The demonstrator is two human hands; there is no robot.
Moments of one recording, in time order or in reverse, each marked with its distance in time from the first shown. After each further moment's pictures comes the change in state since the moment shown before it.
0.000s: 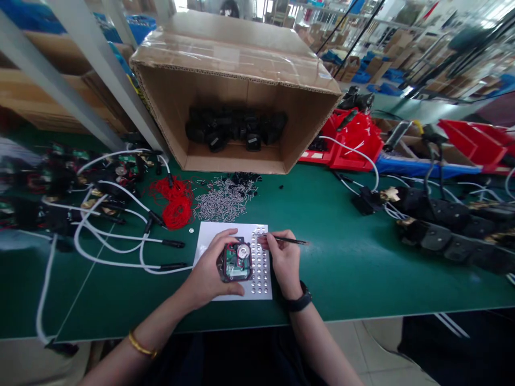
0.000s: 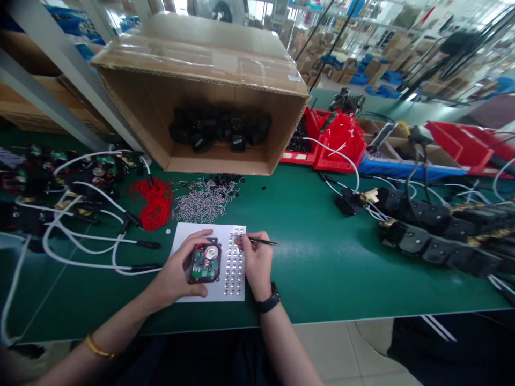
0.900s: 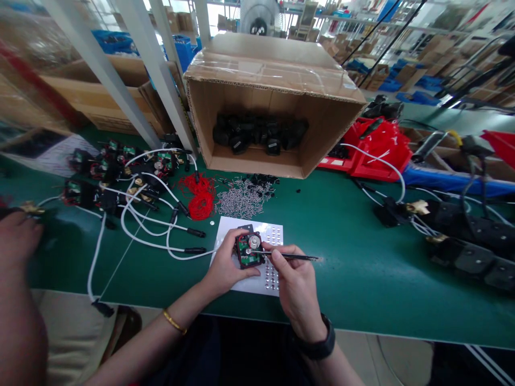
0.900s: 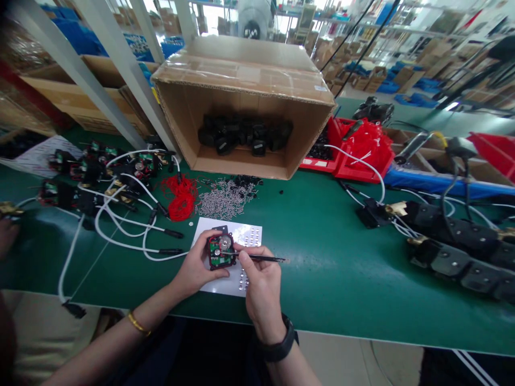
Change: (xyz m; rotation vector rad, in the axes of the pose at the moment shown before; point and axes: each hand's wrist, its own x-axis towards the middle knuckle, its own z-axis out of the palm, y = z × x) left_hand -0.012 -0.004 0.015 0.007 0.248 0.024; right_hand -0.057 -0.048 0.020 0.439 -0.135 0.202
